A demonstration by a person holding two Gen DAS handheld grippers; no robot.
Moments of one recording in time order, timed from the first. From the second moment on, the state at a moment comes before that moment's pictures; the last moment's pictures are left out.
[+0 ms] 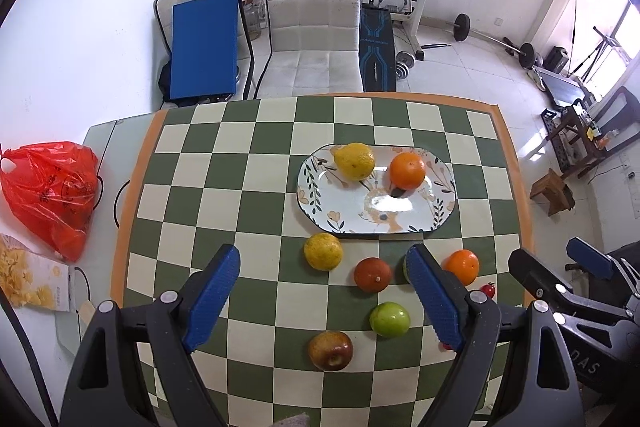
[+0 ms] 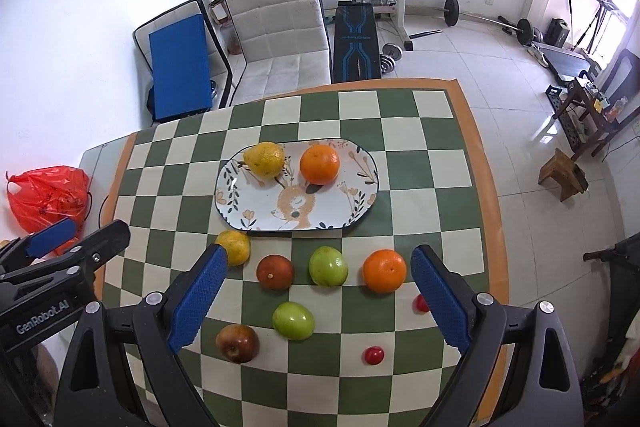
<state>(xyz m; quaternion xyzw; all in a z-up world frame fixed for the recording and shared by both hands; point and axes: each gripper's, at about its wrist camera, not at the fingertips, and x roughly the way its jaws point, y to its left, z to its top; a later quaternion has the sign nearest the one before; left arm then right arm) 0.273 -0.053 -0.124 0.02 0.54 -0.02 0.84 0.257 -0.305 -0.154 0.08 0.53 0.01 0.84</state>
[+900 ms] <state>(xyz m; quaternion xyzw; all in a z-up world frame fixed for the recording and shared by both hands) 0.221 -0.026 -0.331 0.04 0.74 0.02 0.67 0.237 -0.254 -0.413 0.09 0.72 0.09 0.69</state>
